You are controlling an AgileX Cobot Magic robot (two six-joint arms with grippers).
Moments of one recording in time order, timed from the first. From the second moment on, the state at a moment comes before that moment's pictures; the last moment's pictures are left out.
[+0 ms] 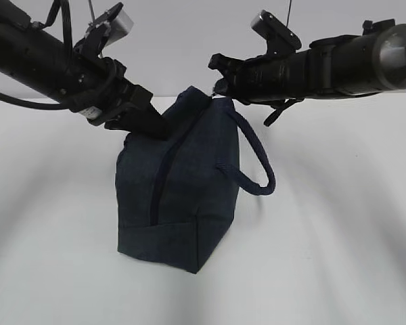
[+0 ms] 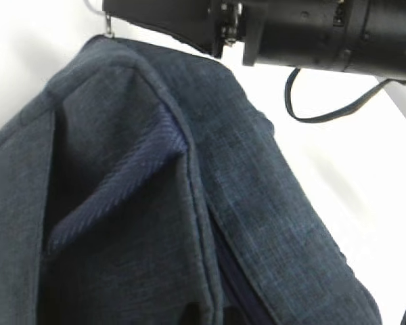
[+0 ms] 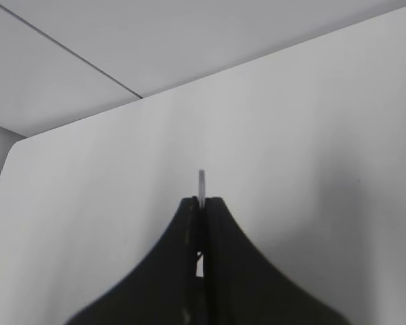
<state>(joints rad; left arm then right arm) -0.31 1.77 -1.30 -0.88 0.93 0.77 0.28 2.09 -1.48 1.80 0.26 -1.20</state>
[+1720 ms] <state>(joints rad) -0.32 1.75 -1.30 -0.87 0.90 0.78 0.26 2.17 -1.51 1.76 0.26 -1.28</state>
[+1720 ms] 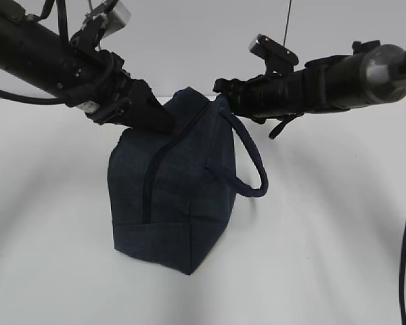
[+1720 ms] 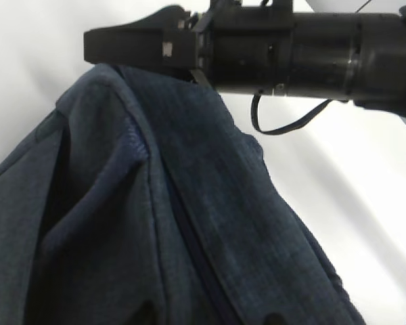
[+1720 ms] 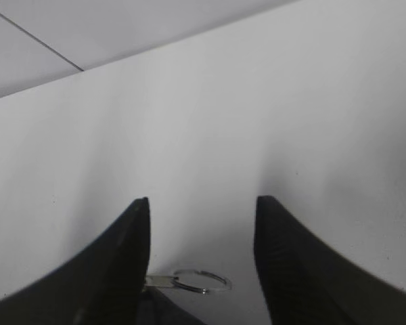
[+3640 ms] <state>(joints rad) -0.24 0.87 -0.83 -0.24 0.95 0.20 0.26 0.87 -0.83 -0.13 0.96 0.08</state>
